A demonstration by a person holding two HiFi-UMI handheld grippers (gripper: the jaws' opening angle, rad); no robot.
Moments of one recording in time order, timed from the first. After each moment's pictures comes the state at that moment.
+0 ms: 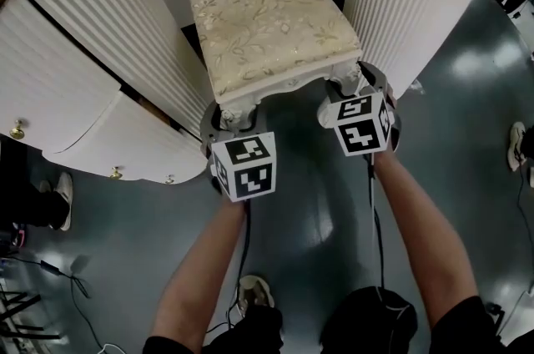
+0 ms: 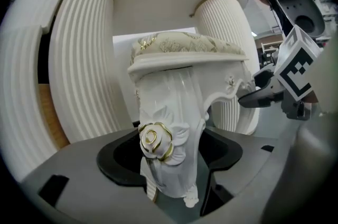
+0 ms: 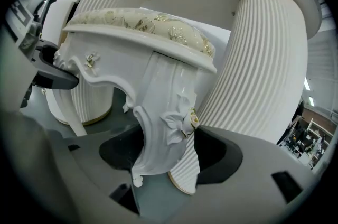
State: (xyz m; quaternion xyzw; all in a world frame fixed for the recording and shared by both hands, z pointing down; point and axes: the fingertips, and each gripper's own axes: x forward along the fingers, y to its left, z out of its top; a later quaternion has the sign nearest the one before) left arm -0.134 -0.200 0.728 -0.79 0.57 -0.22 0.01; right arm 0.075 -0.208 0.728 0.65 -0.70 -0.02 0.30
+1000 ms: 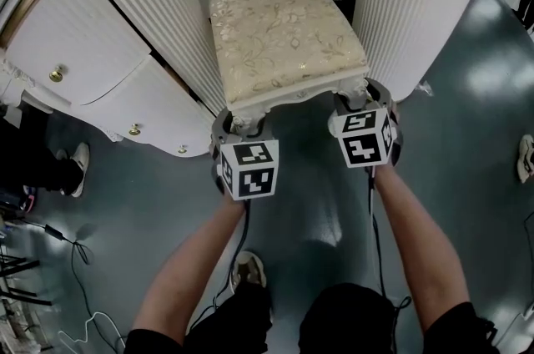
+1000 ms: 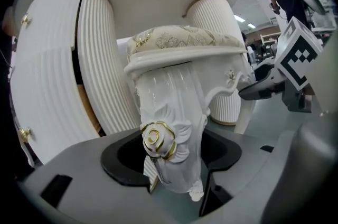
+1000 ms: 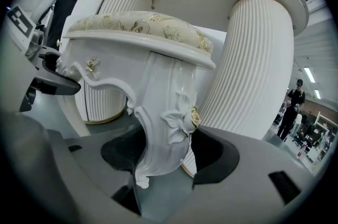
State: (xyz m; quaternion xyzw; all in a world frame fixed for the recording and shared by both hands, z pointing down) left arm -0.133 -0.180 0.719 -0.78 0.57 -0.26 -0.02; right arm 0.077 -0.196 0.714 0.62 -0.73 0.01 0.30
